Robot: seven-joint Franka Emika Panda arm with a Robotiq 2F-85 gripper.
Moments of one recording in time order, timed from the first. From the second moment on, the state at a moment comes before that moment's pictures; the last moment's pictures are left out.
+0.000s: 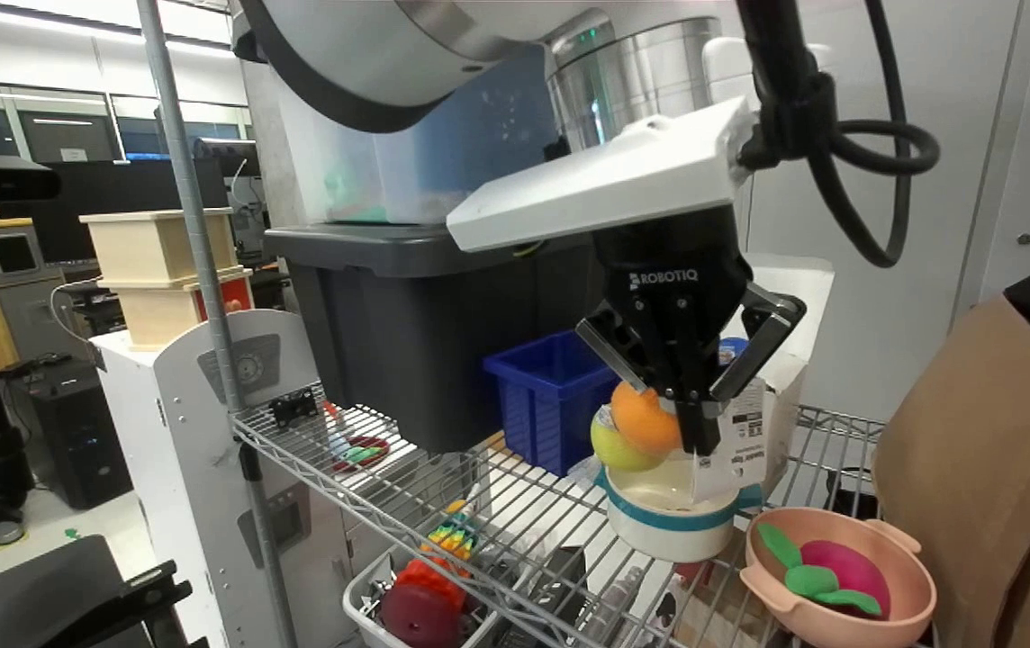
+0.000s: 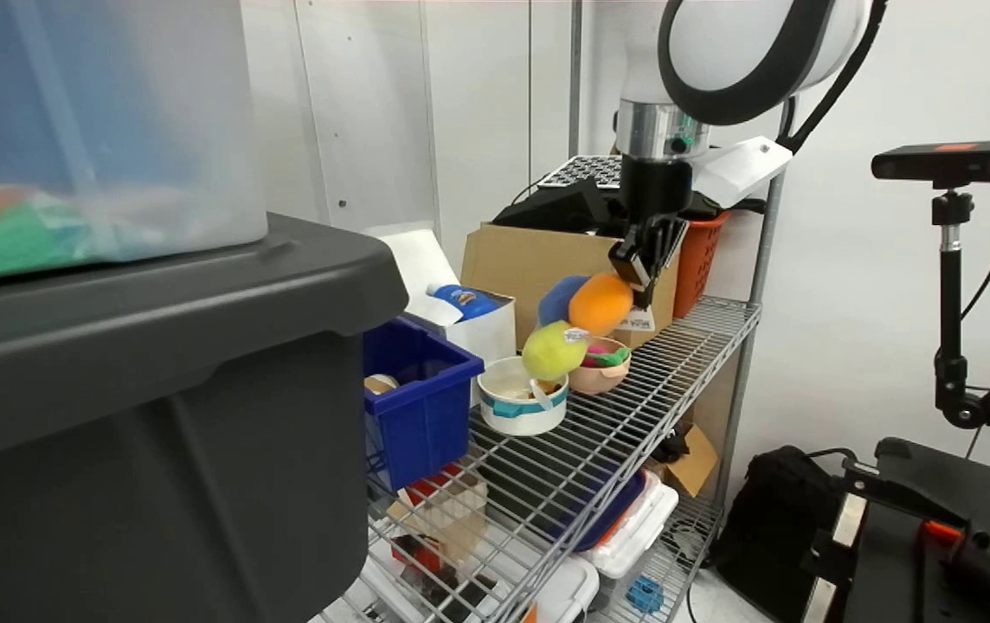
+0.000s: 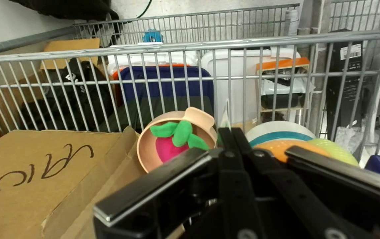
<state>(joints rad) -0.06 0.35 -0.14 -2.12 -0.24 2.63 -0.01</state>
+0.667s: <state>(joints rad) -0.05 0.44 -0.19 -2.03 -0.26 2.68 0.07</state>
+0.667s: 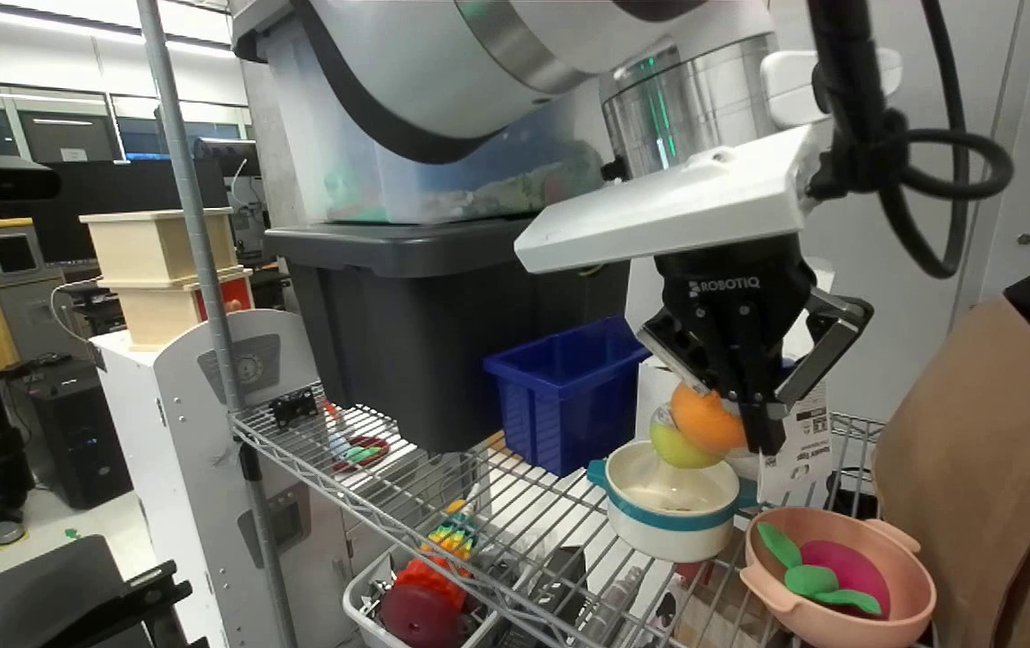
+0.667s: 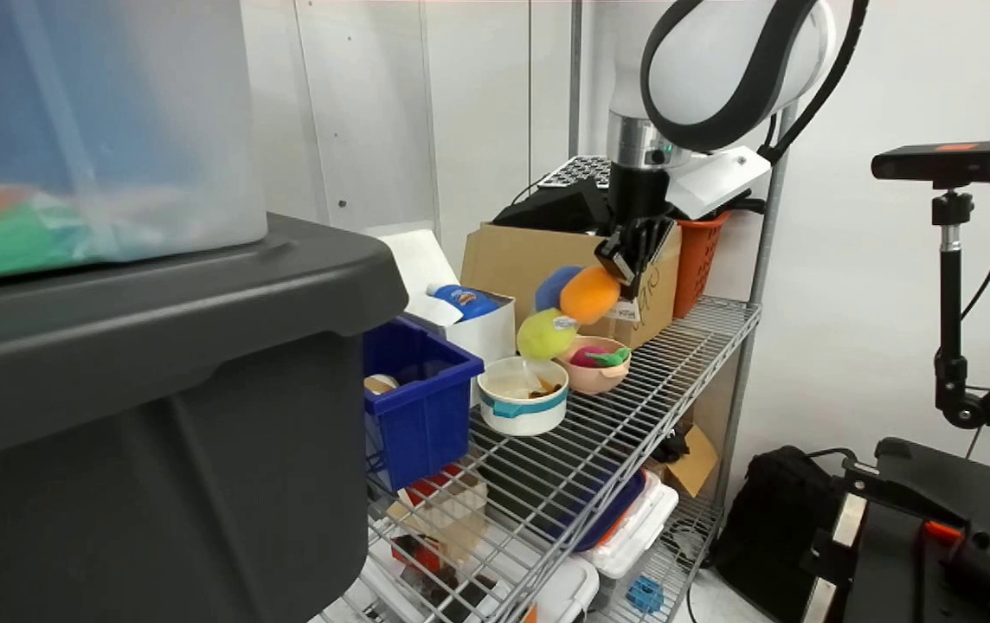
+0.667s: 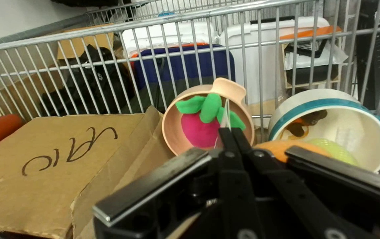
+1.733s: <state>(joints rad) 0.06 0.54 -0.25 -1.96 -0.30 2.71 0.20</state>
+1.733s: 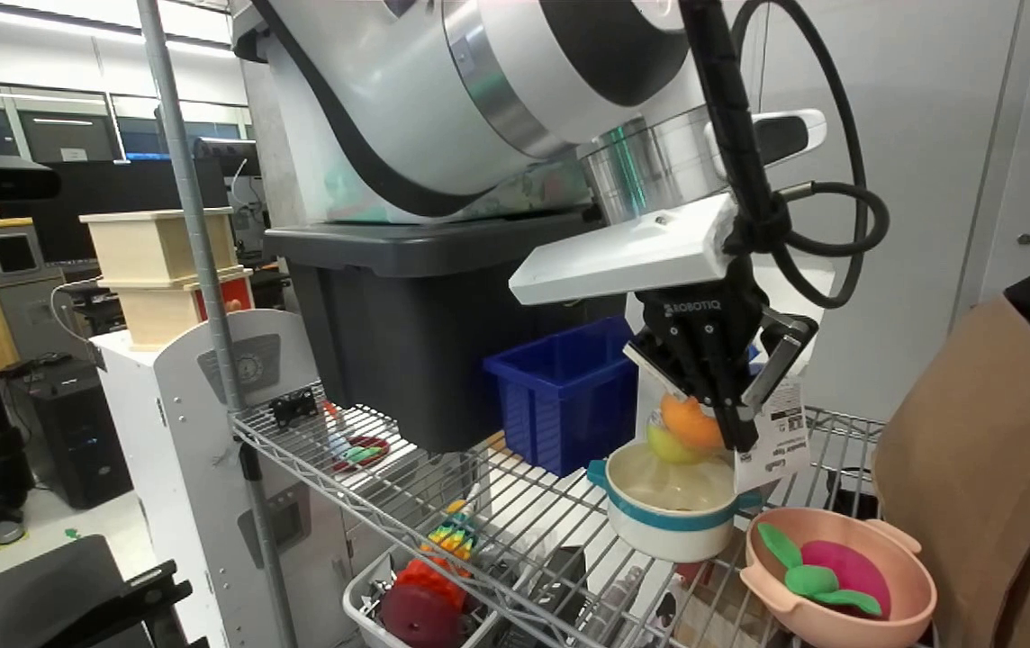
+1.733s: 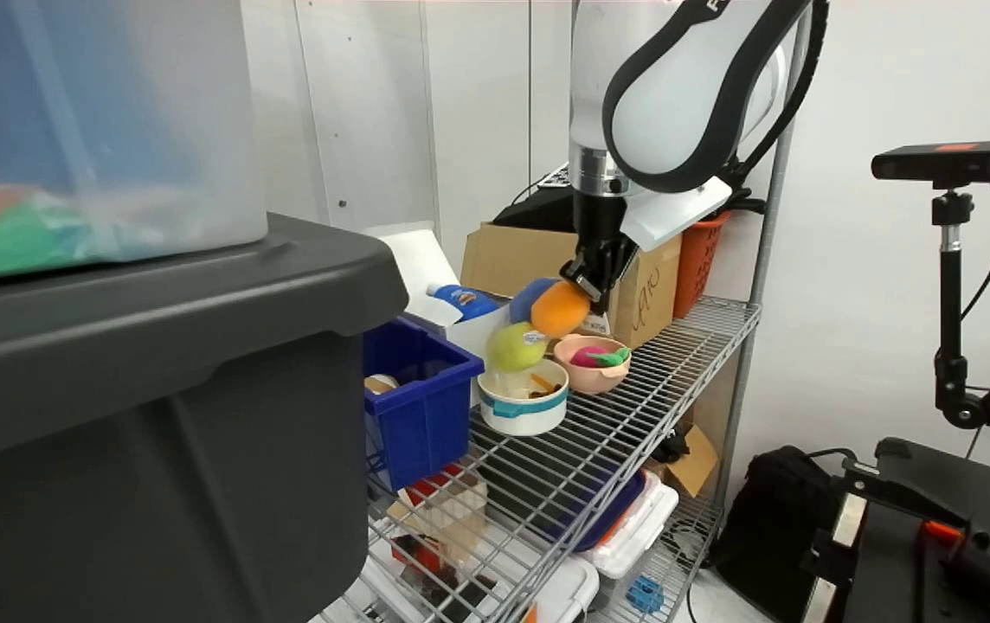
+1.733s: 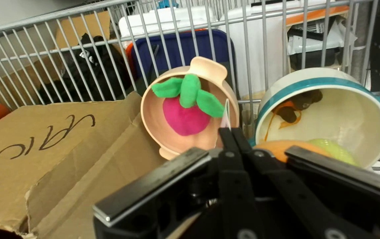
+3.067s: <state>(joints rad) 0.07 0.54 -0.25 -1.96 -0.30 2.70 0.22</state>
